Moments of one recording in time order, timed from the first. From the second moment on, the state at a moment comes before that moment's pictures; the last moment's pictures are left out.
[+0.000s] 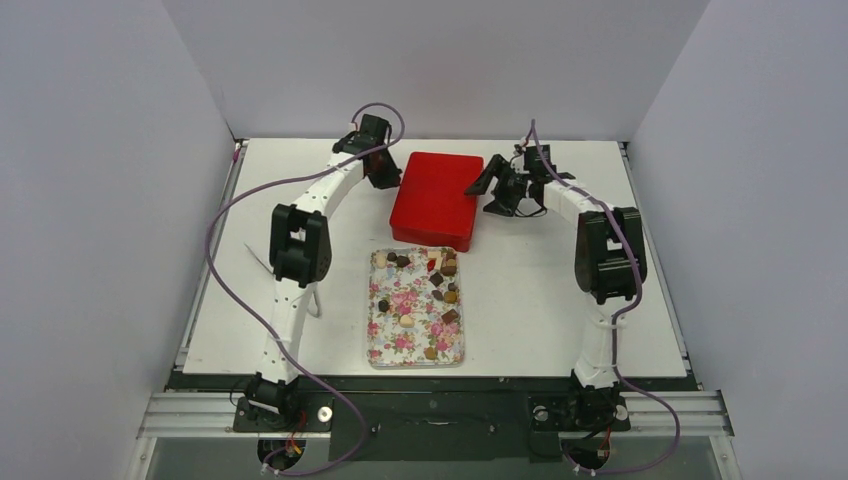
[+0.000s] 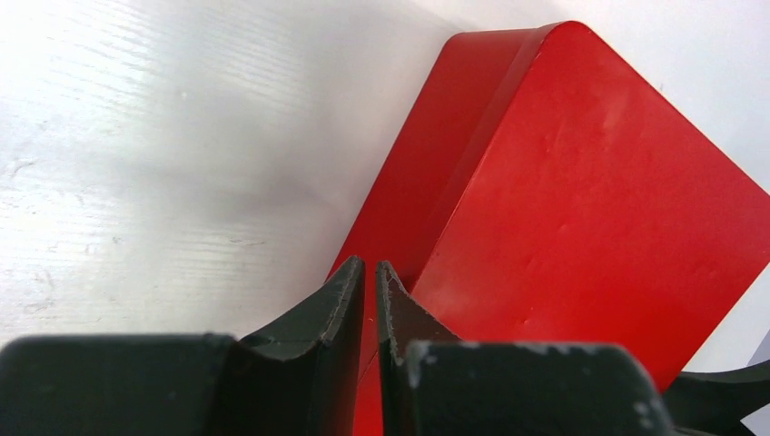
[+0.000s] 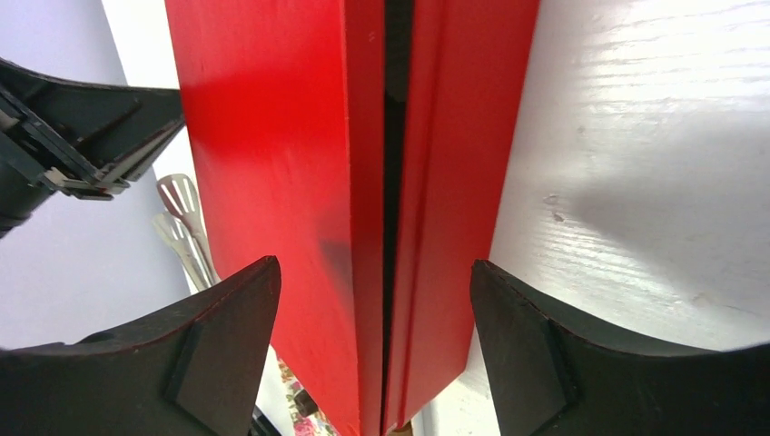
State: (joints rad) left arm -0.33 2.47 2.28 -0.73 0.02 -0.77; right arm 0.15 2.11 1.55 -0.24 -0.56 0.70
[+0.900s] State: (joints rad) left arm -0.38 2.49 2.31 -0.79 -0.13 -0.72; right arm 0.26 2.11 1.55 -0.29 -0.39 0.66
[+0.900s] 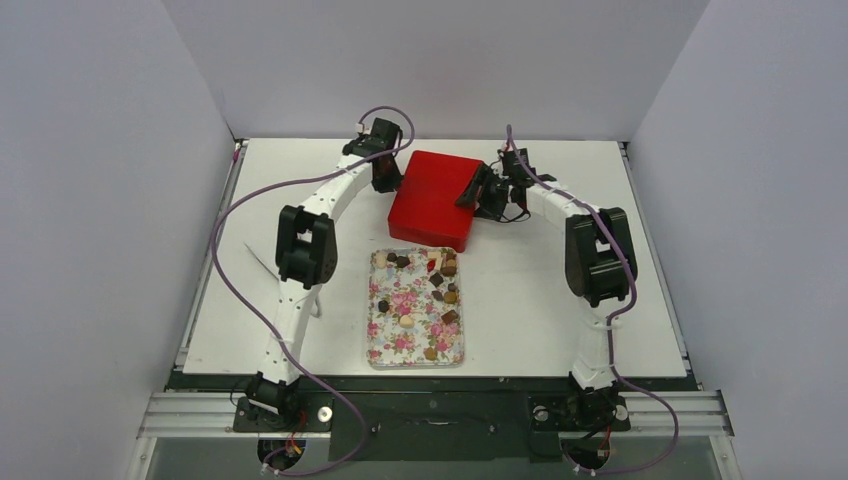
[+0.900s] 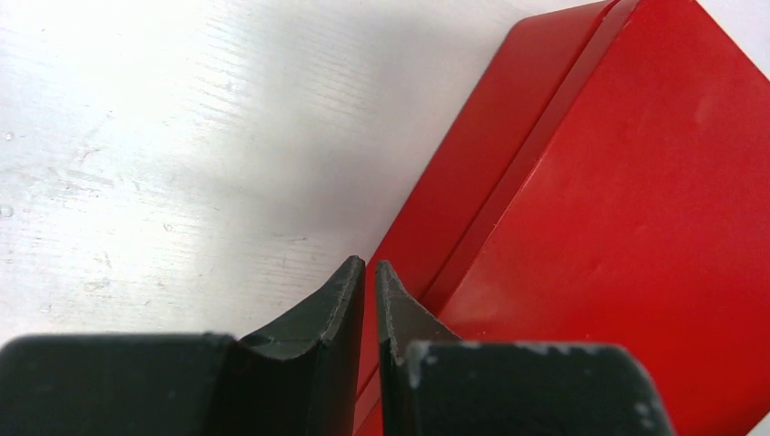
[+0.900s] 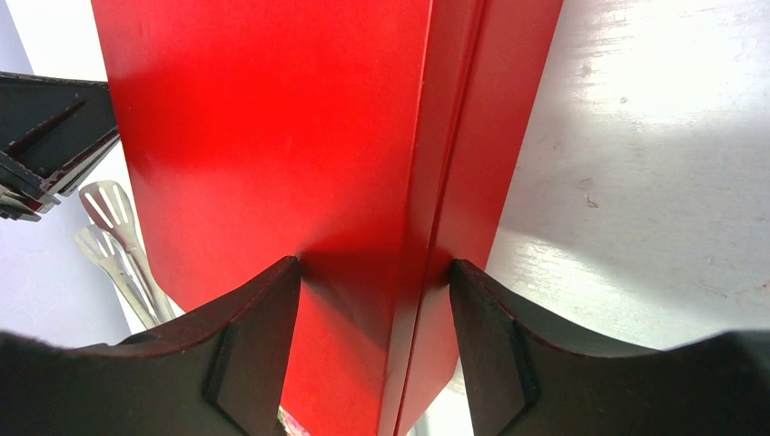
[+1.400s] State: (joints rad) left arm -0.40 2.49 2.28 -0.84 -0.22 -0.69; right arm 0.25 2.10 1.51 -0.26 -0.38 0.70
